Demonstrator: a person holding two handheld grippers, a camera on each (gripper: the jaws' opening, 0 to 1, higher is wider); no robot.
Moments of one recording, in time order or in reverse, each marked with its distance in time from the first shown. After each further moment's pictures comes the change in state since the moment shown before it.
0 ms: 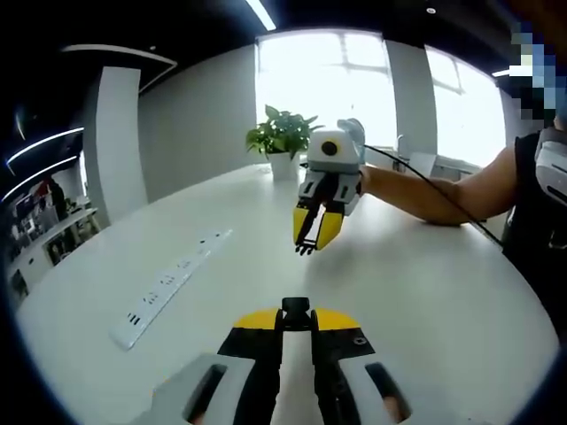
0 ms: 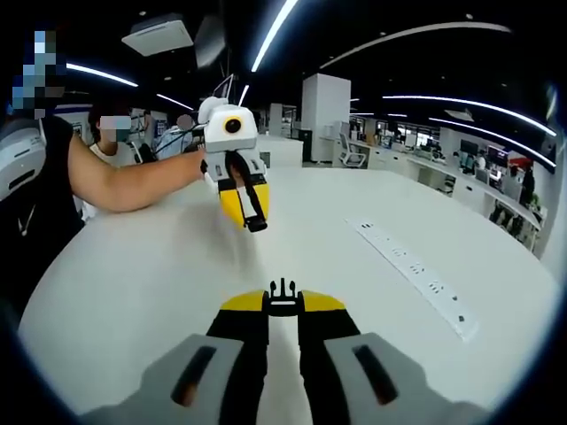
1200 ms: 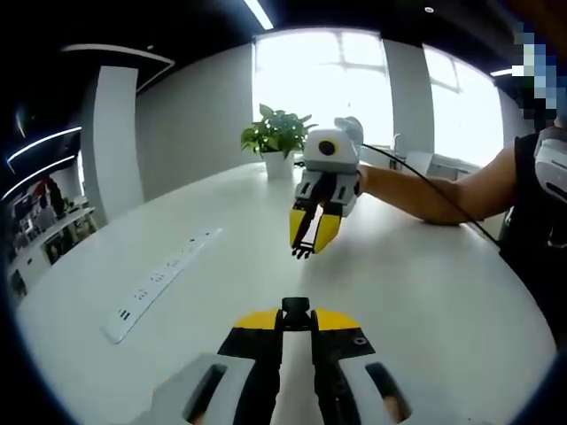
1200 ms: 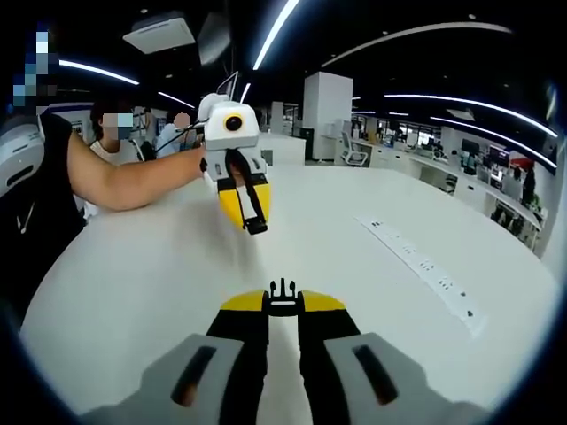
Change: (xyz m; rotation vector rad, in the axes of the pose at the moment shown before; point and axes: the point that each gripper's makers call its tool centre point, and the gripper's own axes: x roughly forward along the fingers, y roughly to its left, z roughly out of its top) left arm -0.003 -0.018 -0.004 -0.001 0.009 -0.010; right arm 0.003 0.019 0.000 -0.004 0.011 0.004
